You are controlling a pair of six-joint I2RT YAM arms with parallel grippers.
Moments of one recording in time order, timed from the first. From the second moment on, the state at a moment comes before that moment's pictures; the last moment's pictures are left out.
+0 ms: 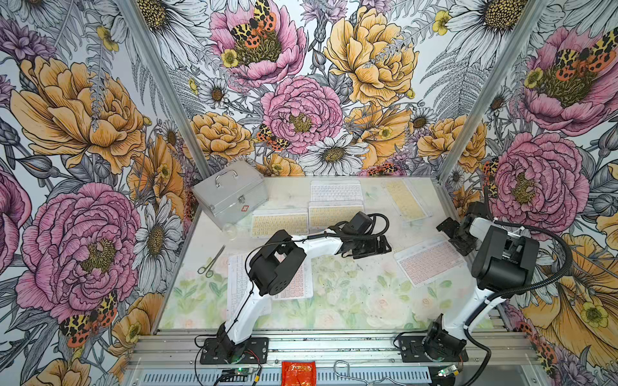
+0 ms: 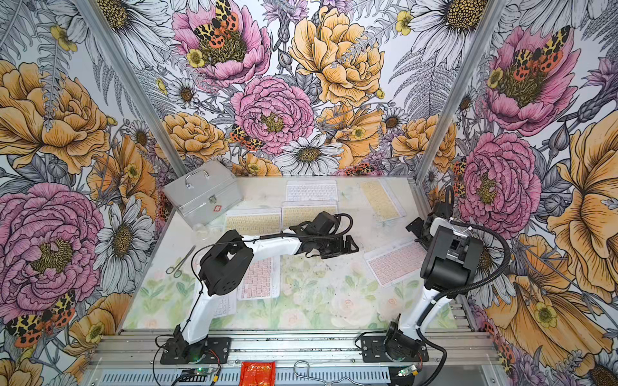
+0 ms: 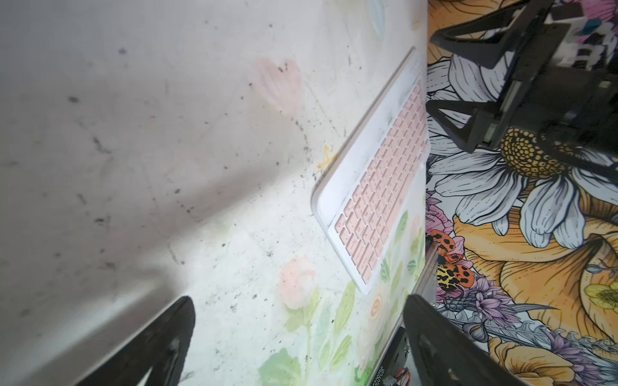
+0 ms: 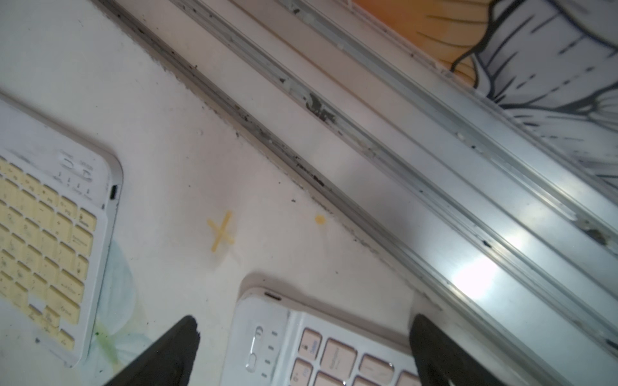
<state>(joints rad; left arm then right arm) -0.89 2.21 1.58 -0.22 0.39 -0.91 -0.49 1.87 1.18 -0.48 -0.11 0.49</state>
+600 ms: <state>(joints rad) -0.87 2.16 1.42 -0.02 0.45 -1.02 -0.25 1.65 0.91 -0.43 -0.12 0.51</state>
